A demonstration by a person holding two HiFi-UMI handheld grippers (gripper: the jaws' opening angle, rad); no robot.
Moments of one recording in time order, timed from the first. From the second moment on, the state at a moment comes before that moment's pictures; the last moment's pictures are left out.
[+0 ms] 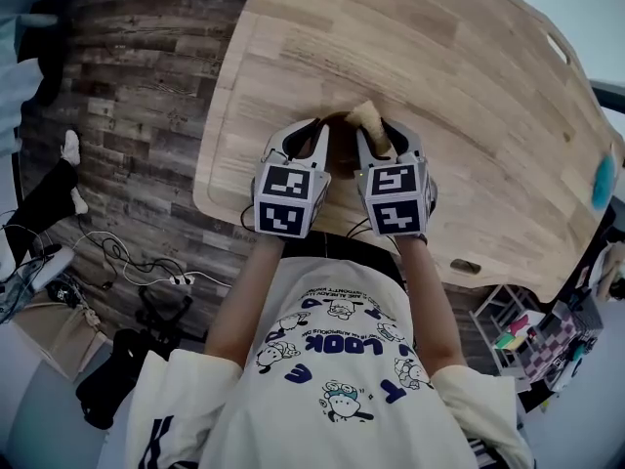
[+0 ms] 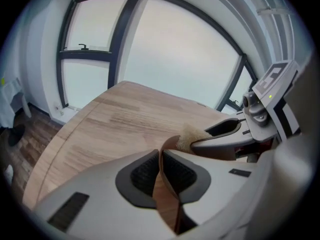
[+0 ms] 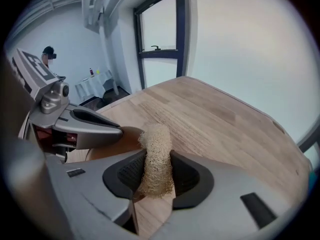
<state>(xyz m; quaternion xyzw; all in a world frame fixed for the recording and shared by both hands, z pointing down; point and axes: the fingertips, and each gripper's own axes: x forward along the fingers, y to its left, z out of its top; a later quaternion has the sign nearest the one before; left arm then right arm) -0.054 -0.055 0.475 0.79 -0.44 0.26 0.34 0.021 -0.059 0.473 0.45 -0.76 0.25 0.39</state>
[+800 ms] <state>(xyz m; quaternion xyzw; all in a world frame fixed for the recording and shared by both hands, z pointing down) -0.057 -0.044 0.478 0.74 -0.51 0.23 0.36 0.041 -0.042 0.477 0.51 -0.71 0.33 0.35</state>
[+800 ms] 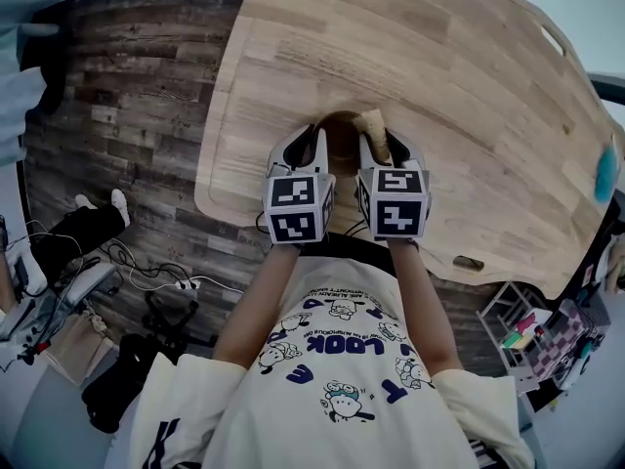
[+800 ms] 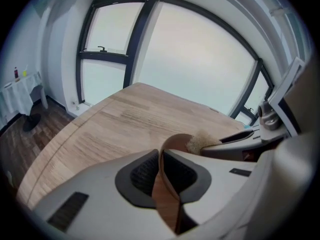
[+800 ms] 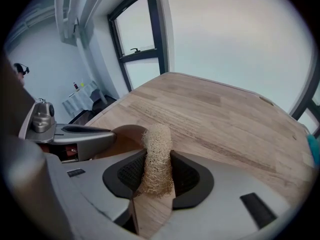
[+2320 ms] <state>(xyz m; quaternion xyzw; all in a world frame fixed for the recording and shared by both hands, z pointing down) -0.040 -0.058 0.486 0.79 -0.43 0.31 0.31 0.016 -0.054 0.474 0.41 -0.79 0.21 0.40</state>
